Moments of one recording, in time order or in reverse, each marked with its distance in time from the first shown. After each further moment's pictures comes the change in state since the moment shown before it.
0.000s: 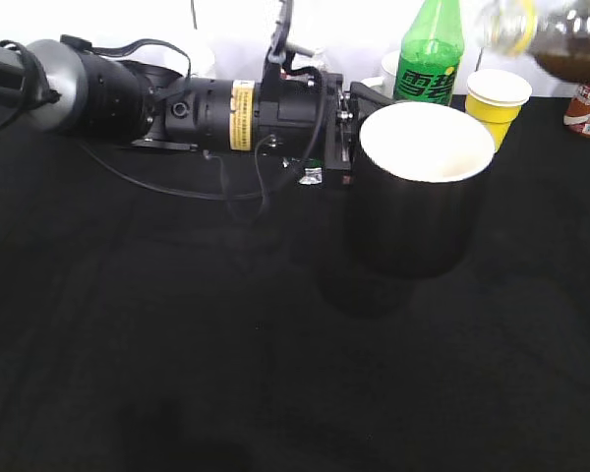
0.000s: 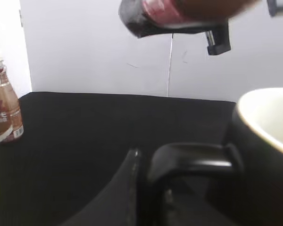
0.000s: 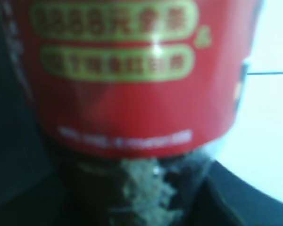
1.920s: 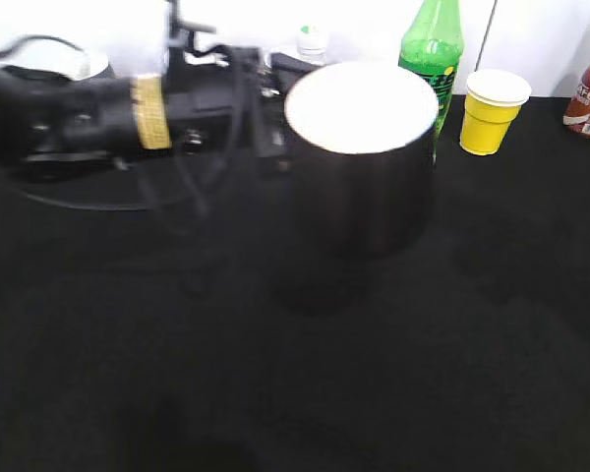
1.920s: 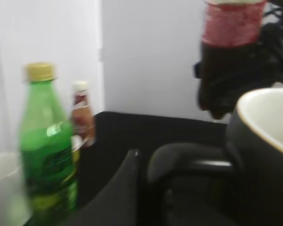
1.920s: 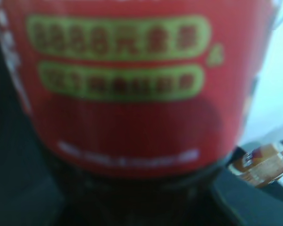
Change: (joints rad) left arm 0.059 -0.240 0.347 -0.223 -0.010 0.217; right arm -0.001 -0.057 0.080 0.000 -0.201 0.900
